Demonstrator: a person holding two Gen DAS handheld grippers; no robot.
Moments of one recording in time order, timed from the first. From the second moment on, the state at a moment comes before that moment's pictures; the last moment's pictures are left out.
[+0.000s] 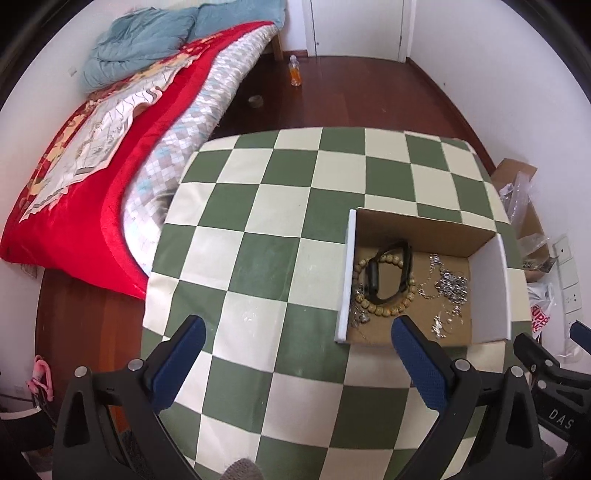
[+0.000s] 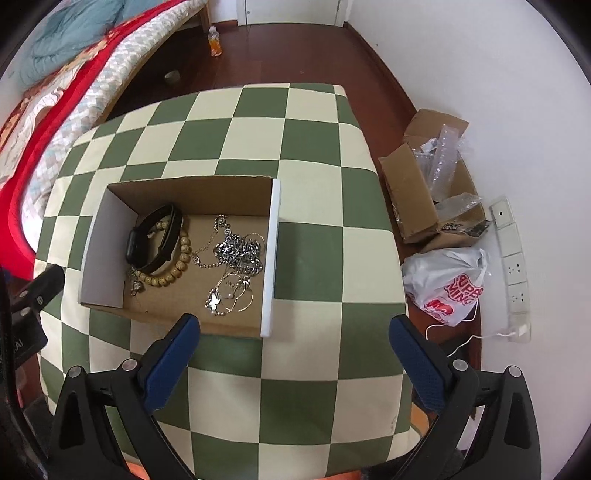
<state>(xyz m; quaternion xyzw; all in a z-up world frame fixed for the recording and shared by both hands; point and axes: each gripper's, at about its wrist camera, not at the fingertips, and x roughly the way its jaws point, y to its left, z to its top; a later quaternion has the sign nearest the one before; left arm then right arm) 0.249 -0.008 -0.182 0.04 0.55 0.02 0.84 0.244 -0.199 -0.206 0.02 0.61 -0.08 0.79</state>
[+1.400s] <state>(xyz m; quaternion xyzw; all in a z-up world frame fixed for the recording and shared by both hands) 0.077 0.000 0.006 0.01 0.42 -0.01 0.91 0.049 -0.185 0.040 0.02 0.42 -0.07 0.91</state>
